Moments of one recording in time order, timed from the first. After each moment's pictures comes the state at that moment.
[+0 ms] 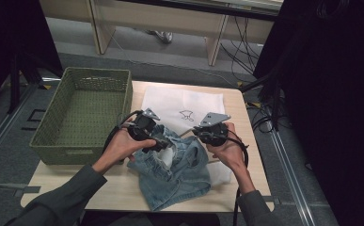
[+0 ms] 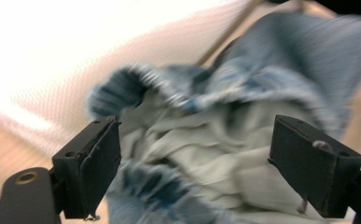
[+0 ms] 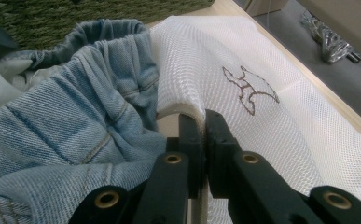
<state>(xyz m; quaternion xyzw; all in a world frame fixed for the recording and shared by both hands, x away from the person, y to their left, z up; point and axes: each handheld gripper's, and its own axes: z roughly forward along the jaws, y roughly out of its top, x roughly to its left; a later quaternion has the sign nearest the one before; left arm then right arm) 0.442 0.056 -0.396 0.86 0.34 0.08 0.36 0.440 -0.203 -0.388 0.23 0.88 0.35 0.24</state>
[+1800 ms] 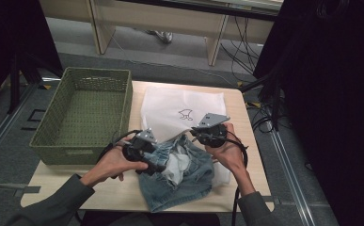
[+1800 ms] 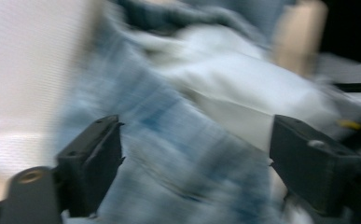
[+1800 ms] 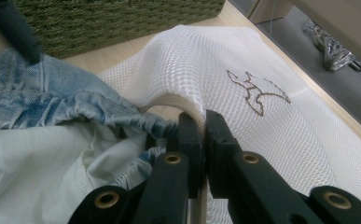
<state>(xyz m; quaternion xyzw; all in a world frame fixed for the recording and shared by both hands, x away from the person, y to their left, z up) 0.387 0.066 -0.418 0.88 0.24 -0.01 0.40 0.431 -0.197 -0.381 0.22 0.88 0.36 0.24</state>
